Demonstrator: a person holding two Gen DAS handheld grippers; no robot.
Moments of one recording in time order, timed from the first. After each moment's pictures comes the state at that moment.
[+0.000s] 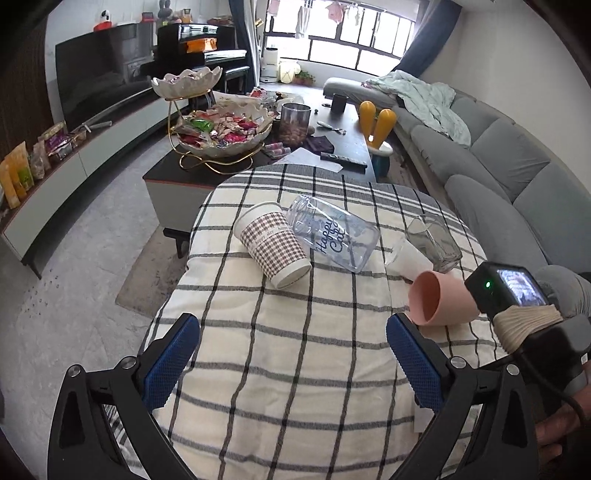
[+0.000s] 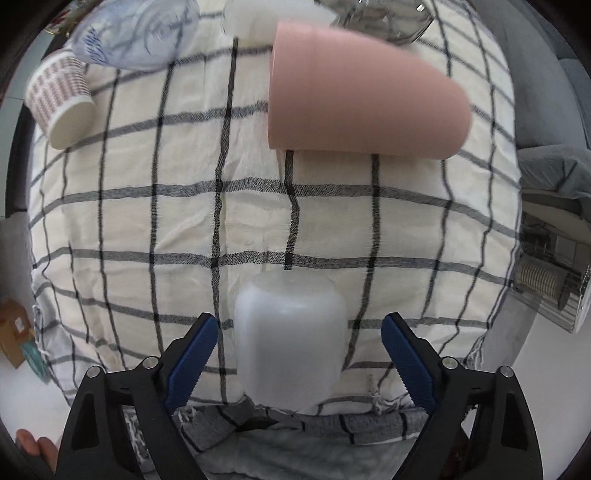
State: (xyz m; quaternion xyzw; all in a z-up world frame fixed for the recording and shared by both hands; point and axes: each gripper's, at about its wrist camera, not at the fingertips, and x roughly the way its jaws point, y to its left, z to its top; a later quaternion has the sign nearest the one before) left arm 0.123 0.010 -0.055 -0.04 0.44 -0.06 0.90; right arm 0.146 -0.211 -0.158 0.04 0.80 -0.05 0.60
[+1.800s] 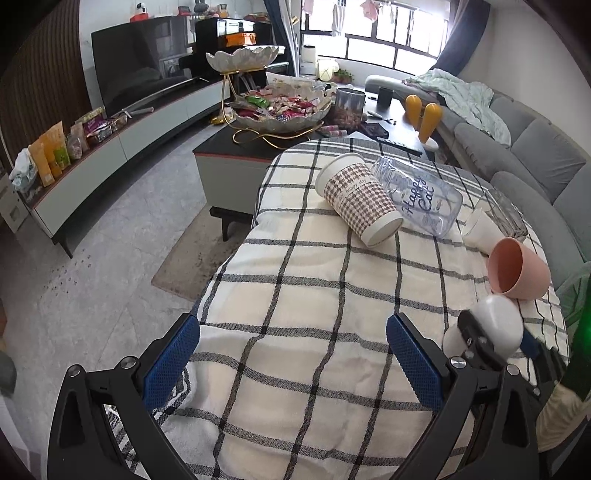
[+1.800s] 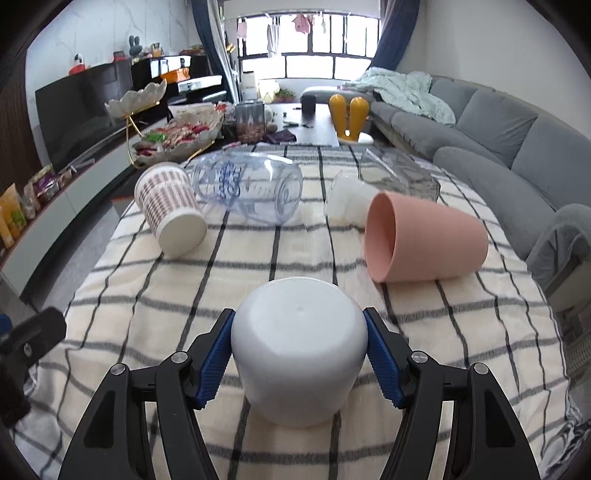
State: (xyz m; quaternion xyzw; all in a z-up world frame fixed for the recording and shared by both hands) left arm 0.095 0.064 -0.115 -0.03 0.44 0.02 0.90; right arm 0.072 -0.124 -0.141 0.03 0.40 -0.06 0.91
